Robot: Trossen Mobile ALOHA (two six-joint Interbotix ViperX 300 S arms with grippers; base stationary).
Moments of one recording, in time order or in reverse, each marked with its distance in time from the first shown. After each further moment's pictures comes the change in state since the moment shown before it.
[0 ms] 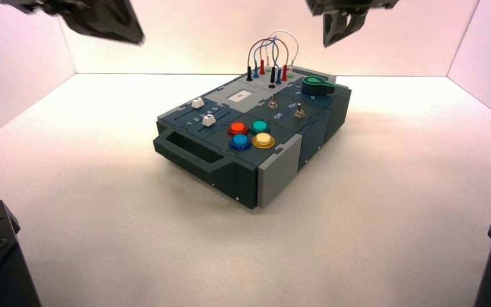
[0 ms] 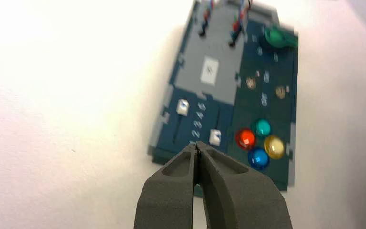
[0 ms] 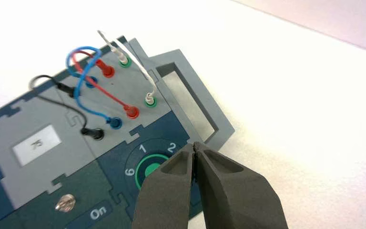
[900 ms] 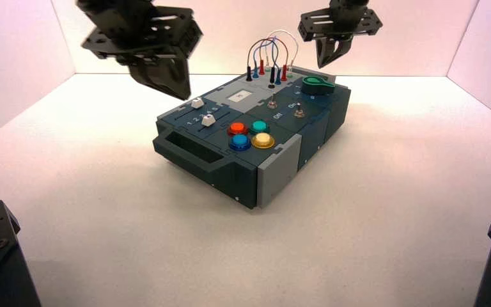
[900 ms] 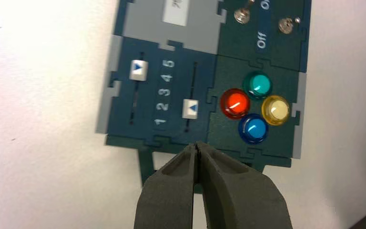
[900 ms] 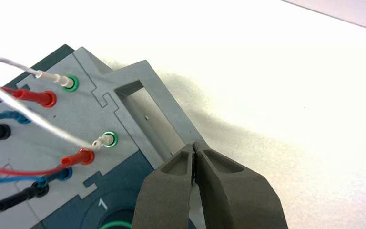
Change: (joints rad) left arm -0.146 0.370 -0.103 -0.002 -0.031 -0.002; right arm -0.049 0.236 -0.170 0.005 0.012 0.000
